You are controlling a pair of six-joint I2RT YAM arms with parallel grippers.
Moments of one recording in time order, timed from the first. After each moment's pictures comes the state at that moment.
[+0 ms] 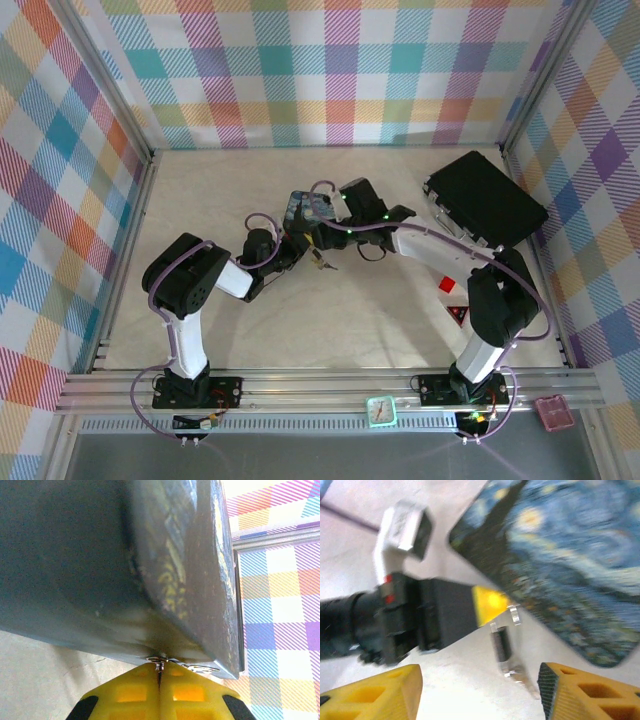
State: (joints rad) left arm -0.46 1.93 0.63 0.97 0.34 -1.18; right arm 0.65 1.69 1.27 -0.42 -0.20 0.30
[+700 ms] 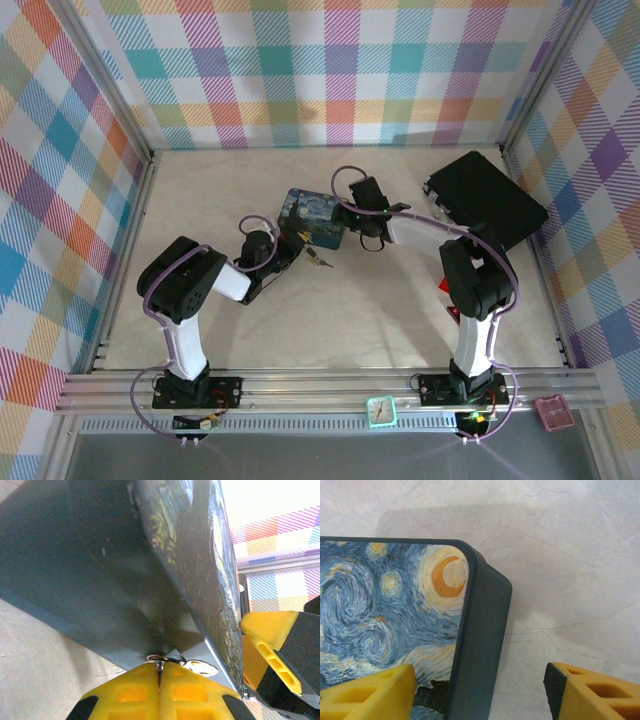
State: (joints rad) left arm -0.46 1.89 0.59 0.97 0.21 -1.18; right arm 0.54 1.89 1.27 -0.23 0.02 0.71
